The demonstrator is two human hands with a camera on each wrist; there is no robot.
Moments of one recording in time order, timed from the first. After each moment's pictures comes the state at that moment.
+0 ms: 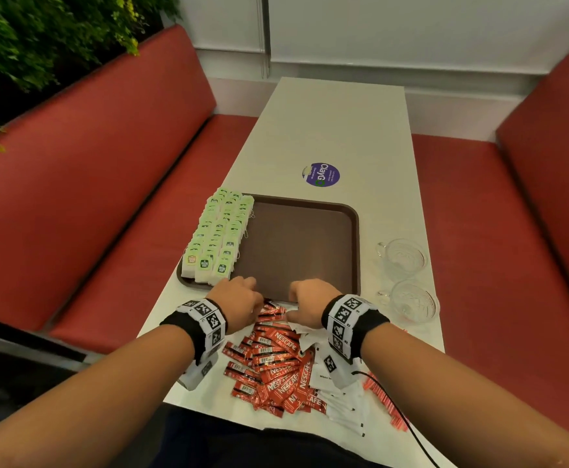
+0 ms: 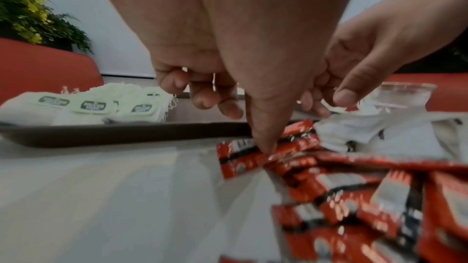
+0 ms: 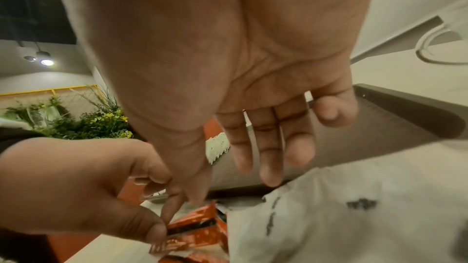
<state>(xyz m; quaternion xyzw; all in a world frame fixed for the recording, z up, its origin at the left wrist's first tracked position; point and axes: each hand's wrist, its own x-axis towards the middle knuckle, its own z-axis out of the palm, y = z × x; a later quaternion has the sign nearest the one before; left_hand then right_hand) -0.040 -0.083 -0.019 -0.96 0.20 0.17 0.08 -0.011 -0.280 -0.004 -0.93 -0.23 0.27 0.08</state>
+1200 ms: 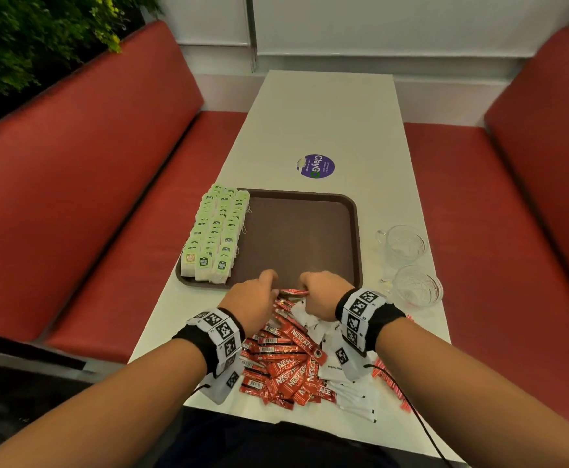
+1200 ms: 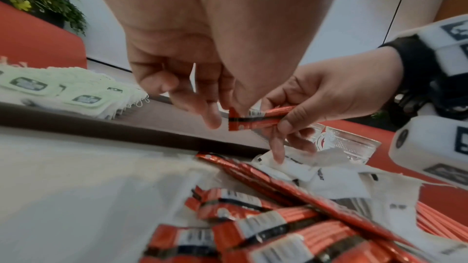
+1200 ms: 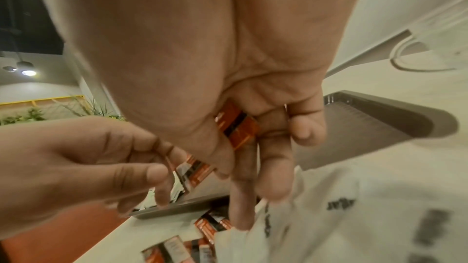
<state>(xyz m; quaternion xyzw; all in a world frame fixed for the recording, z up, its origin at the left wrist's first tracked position) -0.054 -0.107 -0.024 -0.98 0.09 0.09 -0.15 -0.020 -0.289 0.002 -0.94 -0.18 0.26 0.12</state>
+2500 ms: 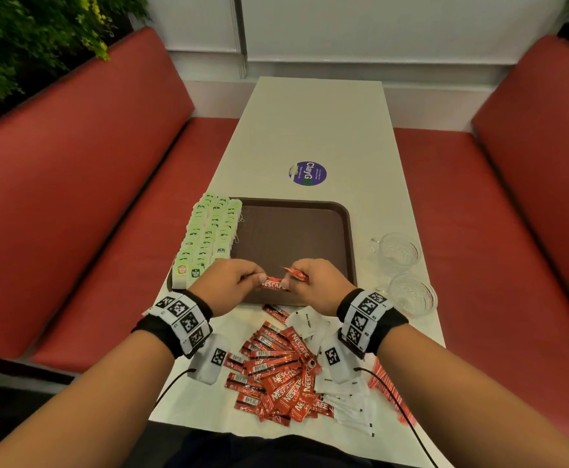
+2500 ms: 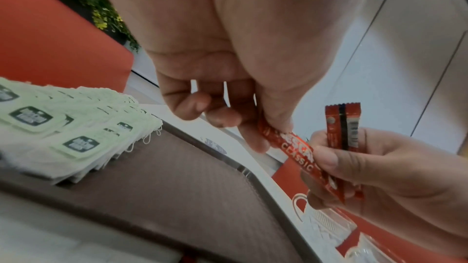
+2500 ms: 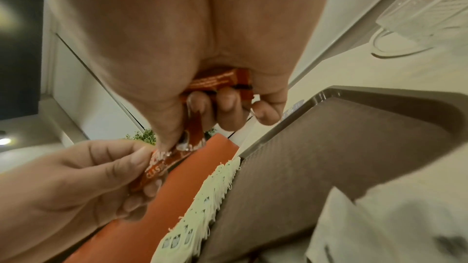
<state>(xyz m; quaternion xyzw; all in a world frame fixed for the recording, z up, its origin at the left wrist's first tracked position) -0.020 -0.071 0.025 -0.94 0.14 0.08 -0.30 -0.008 -0.295 0.018 -0.90 -0.19 0.14 0.38</state>
